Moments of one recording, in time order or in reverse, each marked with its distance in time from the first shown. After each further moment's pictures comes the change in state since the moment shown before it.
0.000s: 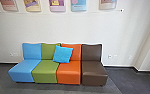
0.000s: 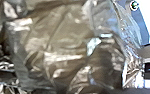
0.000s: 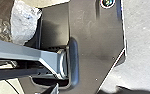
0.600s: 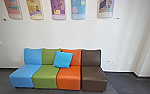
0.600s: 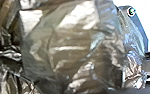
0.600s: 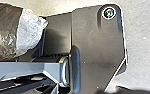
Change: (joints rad) left arm 0.011 -0.001 0.000 0.002 -0.001 0.000; right arm -0.004 0.004 0.000 0.000 -0.003 0.000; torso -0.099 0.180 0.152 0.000
